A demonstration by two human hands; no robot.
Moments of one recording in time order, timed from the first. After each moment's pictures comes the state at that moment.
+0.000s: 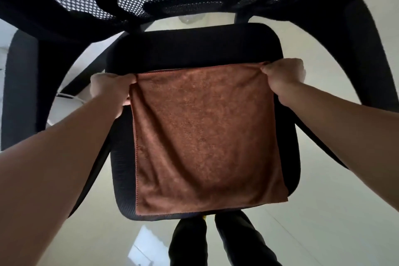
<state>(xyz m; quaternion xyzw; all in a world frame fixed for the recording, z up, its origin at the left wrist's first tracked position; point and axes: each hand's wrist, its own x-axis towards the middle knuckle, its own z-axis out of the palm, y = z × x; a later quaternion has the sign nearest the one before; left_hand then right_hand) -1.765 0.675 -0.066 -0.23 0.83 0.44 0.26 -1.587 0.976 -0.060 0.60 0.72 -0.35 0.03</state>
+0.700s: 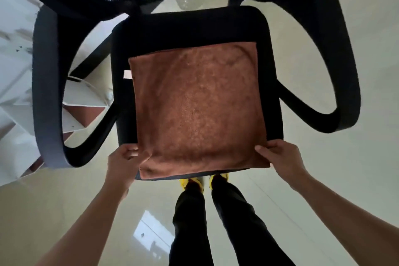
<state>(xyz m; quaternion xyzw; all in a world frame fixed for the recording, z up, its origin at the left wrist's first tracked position) -1.559 0.566 -0.016 -0.19 0.83 0.39 0.35 -1.362 0.867 -0.021 0.55 0.68 -0.45 0.18</state>
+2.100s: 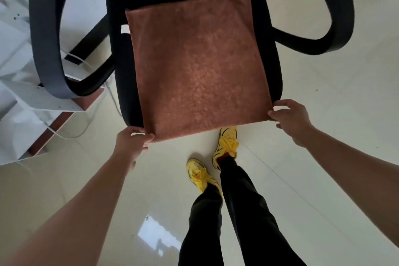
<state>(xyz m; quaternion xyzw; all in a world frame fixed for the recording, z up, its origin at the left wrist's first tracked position) -1.485 0.507 -0.047 -0.24 0.80 0.39 0.39 -1.292 0.840 -0.043 0.59 0.62 -0.51 0.07</state>
